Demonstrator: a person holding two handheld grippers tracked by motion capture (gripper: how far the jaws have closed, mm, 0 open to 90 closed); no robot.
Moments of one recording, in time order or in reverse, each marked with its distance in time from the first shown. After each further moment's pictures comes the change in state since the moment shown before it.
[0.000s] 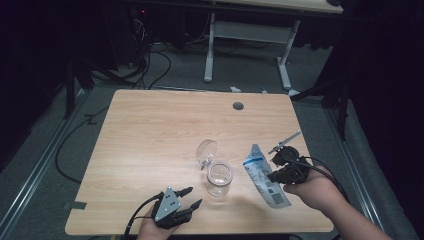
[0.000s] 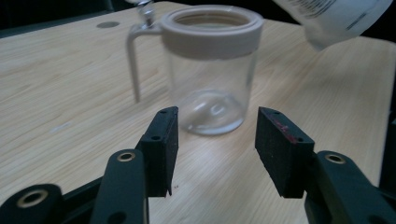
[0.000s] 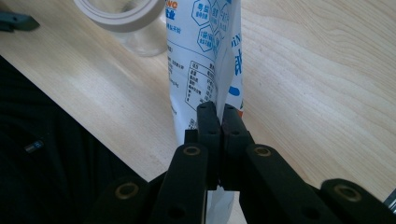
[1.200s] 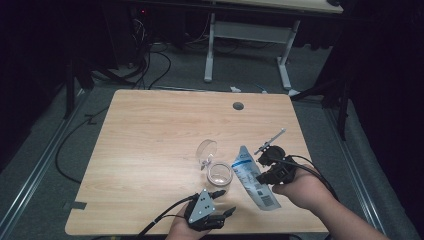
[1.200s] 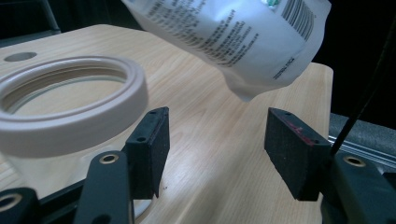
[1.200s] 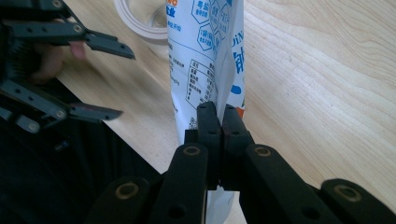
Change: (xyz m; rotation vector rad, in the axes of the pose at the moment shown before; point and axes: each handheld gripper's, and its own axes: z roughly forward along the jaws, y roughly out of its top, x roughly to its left) left arm -0.049 0.025 0.056 -0.043 -0.156 0.046; right arm 0.027 0.021 0.000 0.047 0.028 -0.028
